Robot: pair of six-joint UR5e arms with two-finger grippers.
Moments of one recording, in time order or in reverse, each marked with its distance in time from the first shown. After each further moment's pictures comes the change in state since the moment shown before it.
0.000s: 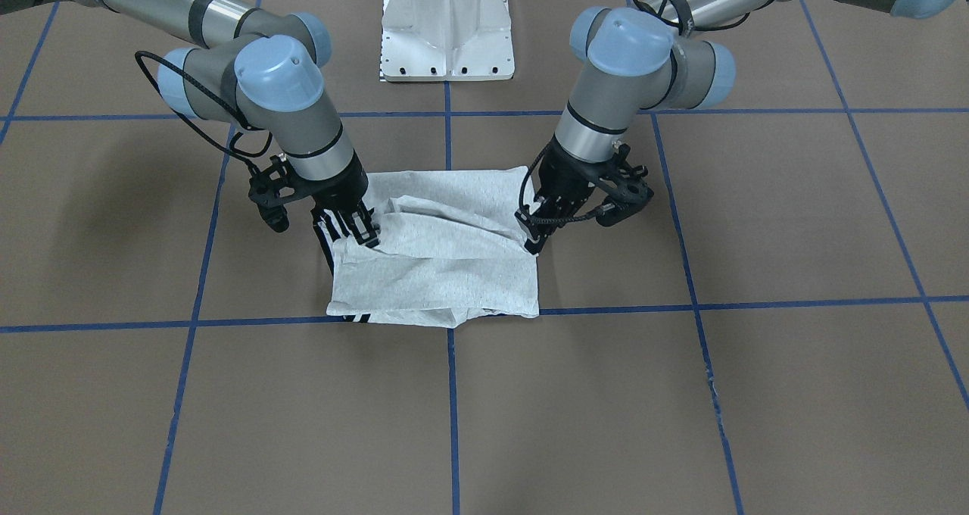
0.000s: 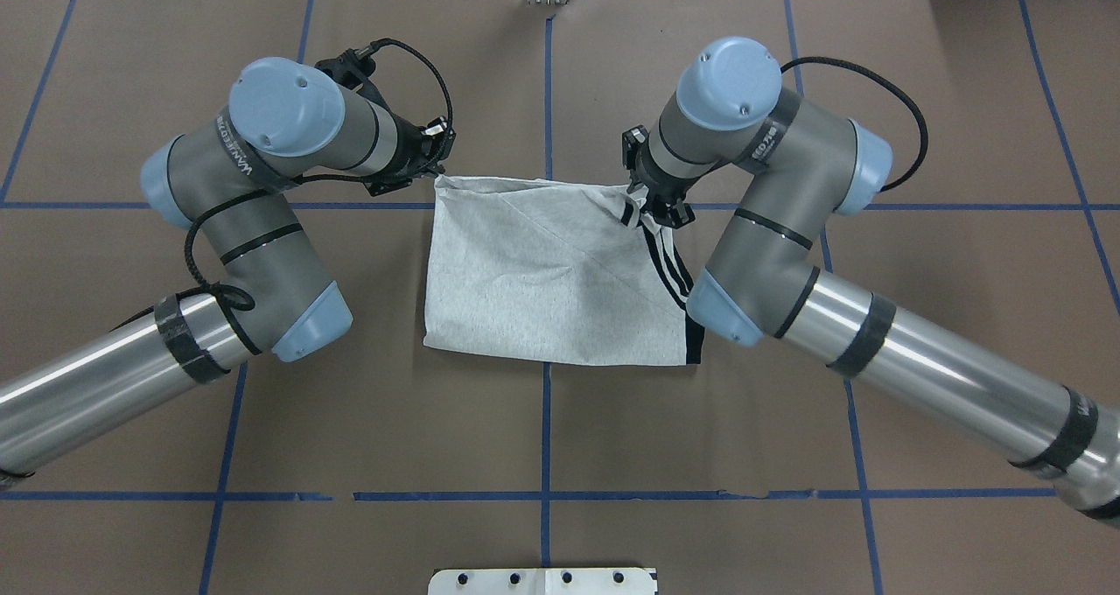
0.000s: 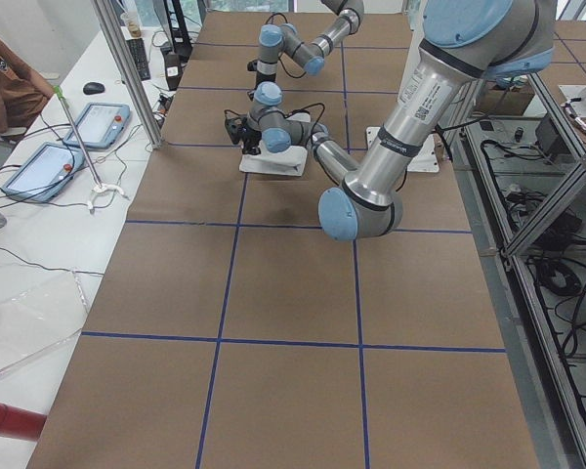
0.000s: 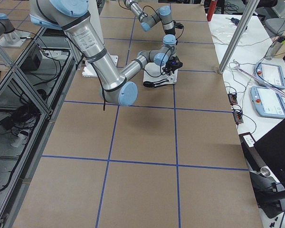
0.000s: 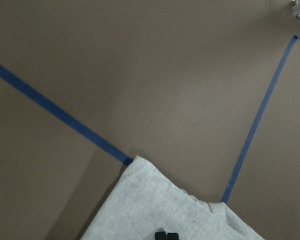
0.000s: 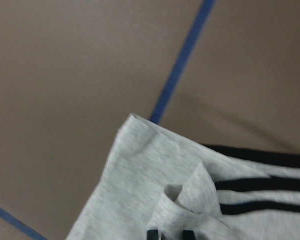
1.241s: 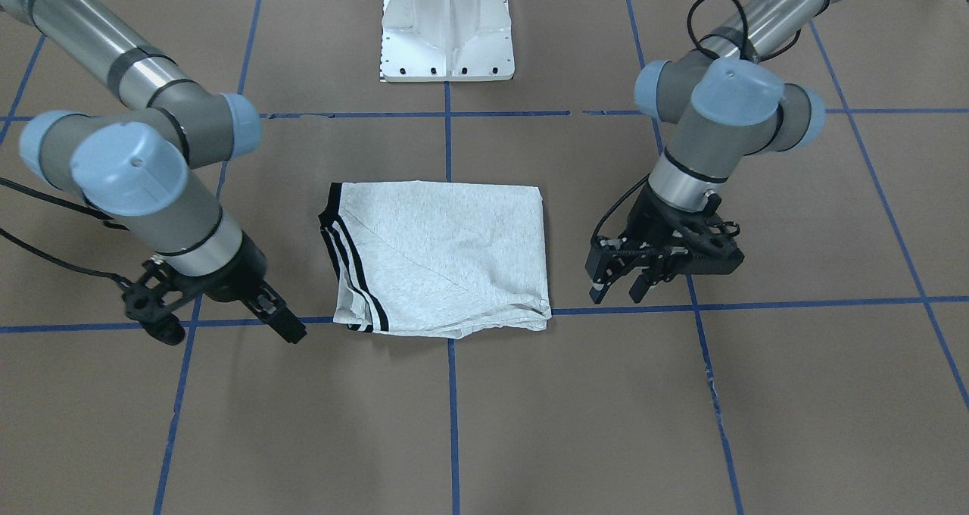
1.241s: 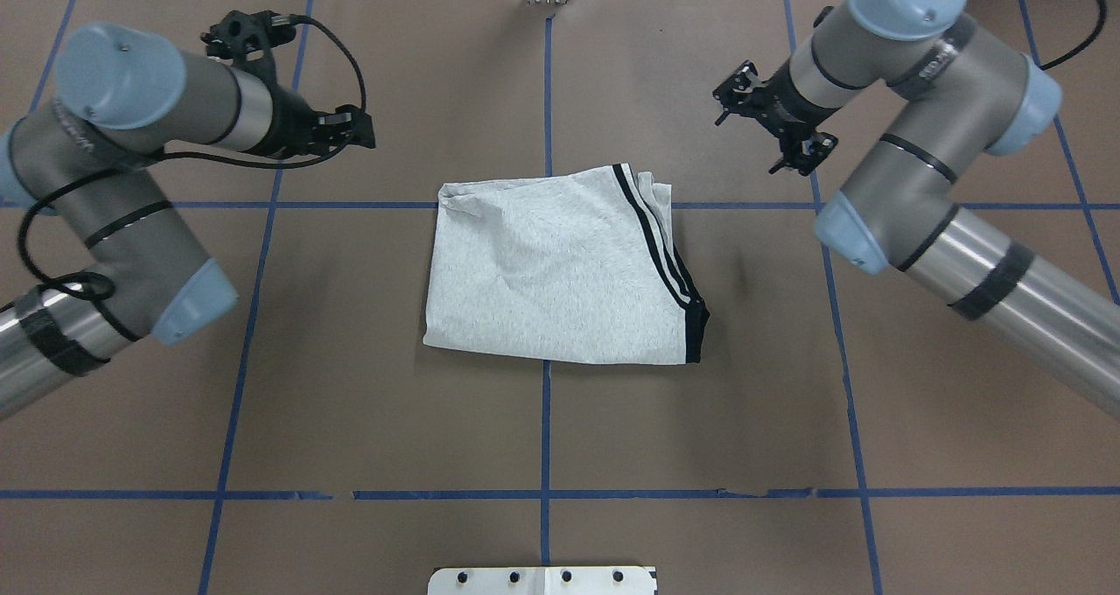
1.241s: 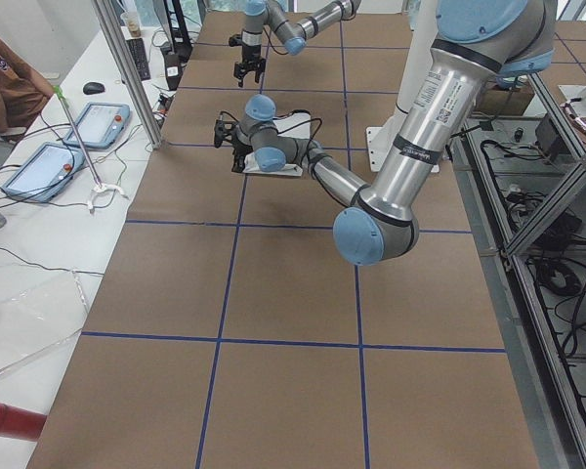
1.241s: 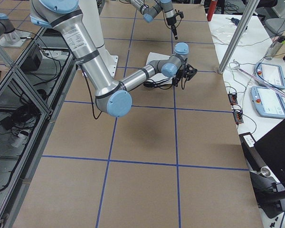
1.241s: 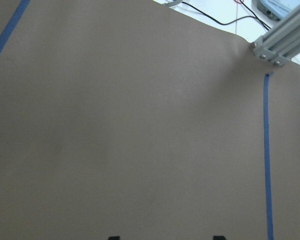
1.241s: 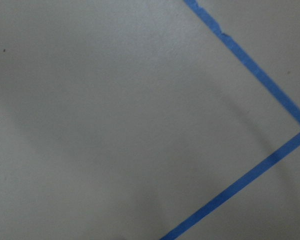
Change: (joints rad) left arm -0.121 0.247 -0.231 -0.055 -0.160 0.518; right arm 0.183 -0.228 0.144 0.056 0.154 -0.505
